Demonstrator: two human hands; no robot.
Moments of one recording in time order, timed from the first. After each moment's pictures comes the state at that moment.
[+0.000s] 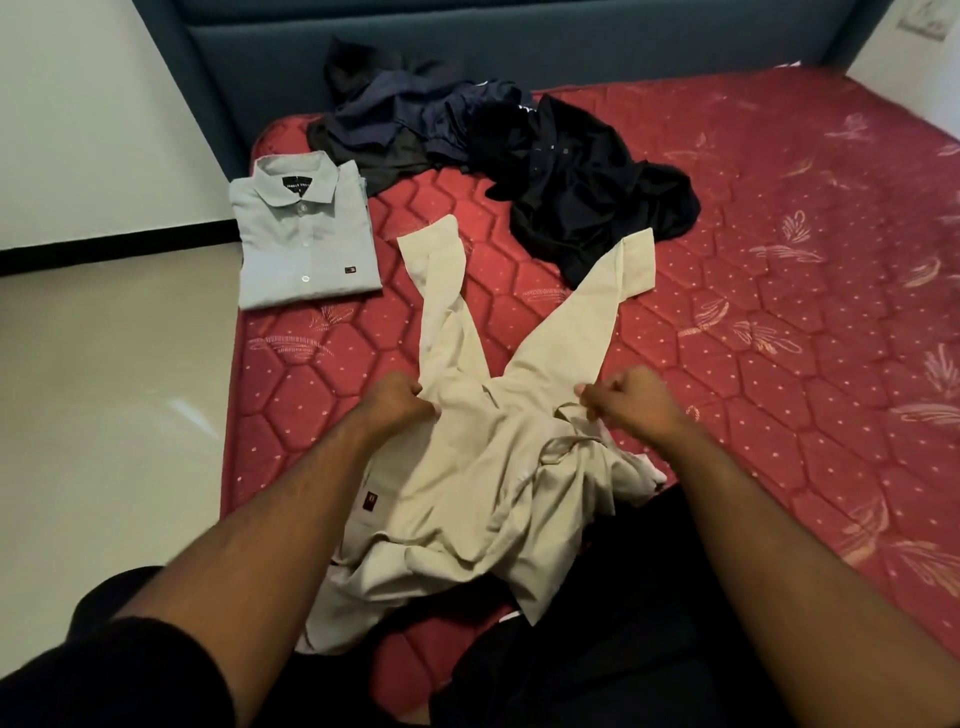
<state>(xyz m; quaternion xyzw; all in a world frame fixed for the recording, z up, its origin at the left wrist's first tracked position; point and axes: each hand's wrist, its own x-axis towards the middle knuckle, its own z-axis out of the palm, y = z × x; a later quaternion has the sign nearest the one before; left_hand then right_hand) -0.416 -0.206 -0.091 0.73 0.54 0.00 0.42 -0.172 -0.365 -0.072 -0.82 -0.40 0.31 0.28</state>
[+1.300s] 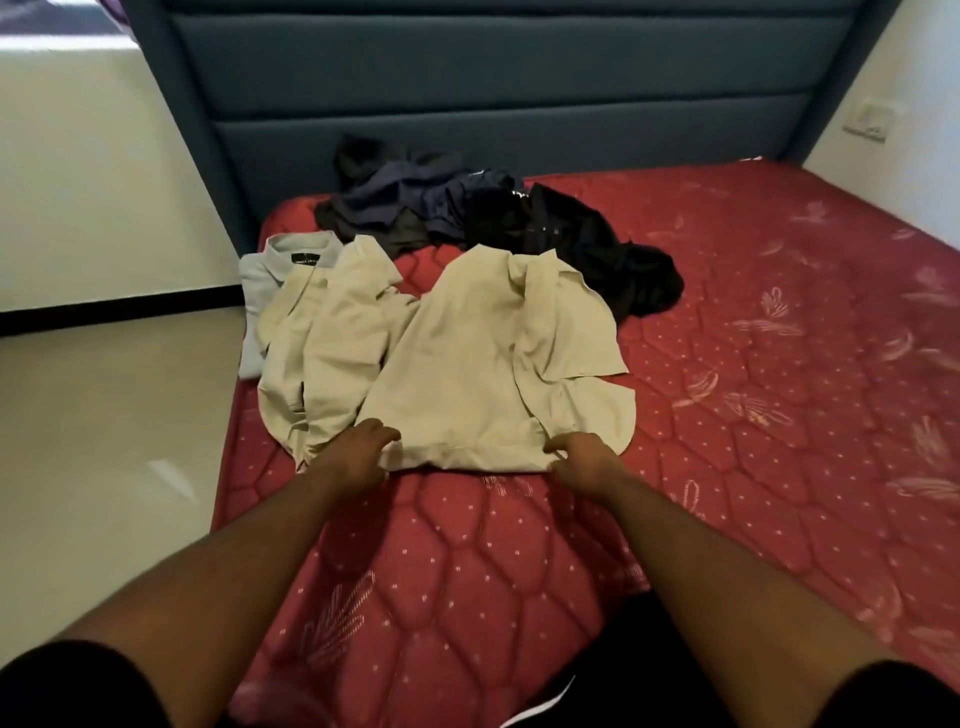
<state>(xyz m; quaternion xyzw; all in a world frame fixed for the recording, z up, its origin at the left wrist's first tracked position) -0.448 -0.131 -0.124 0.90 0.39 -0.06 0.20 -0.165 -0.301 -0.122 -0.82 -0.50 0.26 0.09</state>
